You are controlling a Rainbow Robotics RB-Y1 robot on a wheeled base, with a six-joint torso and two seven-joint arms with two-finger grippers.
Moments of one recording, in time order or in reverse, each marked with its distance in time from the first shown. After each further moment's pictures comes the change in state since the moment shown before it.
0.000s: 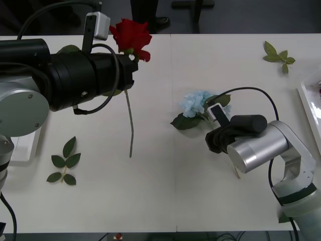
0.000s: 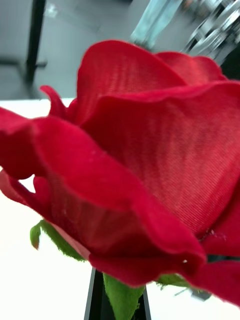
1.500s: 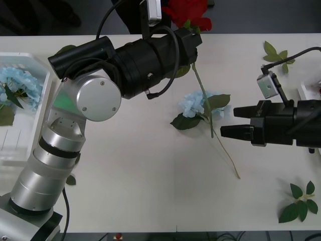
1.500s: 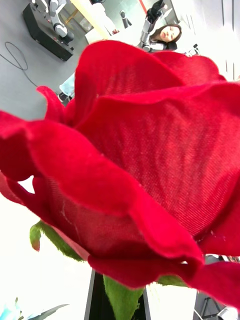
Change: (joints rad) right arm 0.060 0.037 -0.655 -0.276 -1.165 0.466 0.520; left arm -0.140 -0.260 -0.176 0.327 0.102 -0.432 -0.001
